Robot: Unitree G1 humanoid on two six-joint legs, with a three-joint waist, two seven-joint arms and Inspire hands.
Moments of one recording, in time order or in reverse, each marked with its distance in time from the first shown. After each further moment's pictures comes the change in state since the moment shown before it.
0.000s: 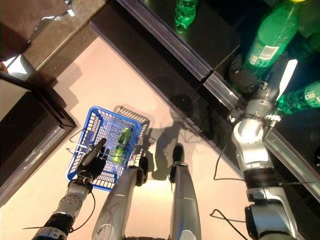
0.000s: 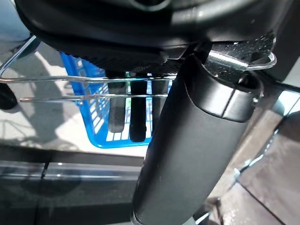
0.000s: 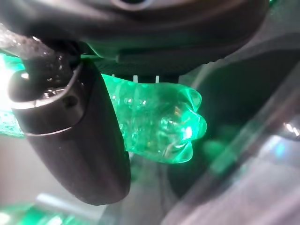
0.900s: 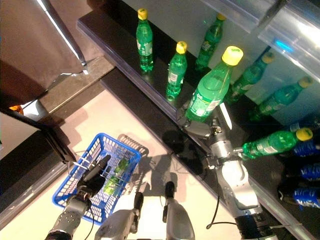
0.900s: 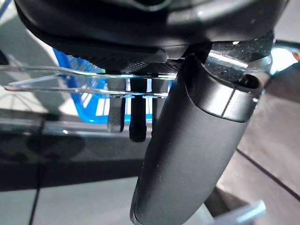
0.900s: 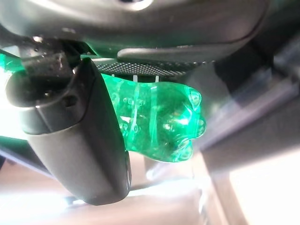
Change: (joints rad) left arm 0.096 -0.048 0.078 -0.102 0.246 0.086 0.061; right arm 0.350 0.126 0.079 -0.271 0.368 0.092 0.551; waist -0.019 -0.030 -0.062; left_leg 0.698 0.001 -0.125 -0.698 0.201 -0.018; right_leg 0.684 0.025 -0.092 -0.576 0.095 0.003
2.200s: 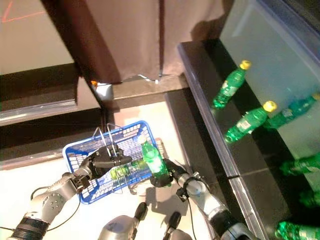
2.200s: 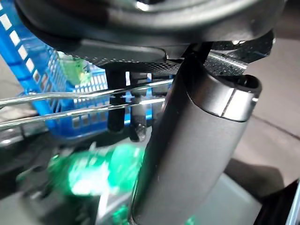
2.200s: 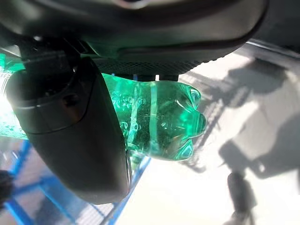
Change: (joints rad) left arm -0.076 0.351 -0.214 -0.471 0.270 0.396 -0.221; right arm -0.212 0.031 0.500 0.519 -0.484 0.281 0.092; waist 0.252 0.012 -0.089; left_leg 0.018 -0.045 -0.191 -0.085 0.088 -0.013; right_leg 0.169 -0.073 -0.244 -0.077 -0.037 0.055
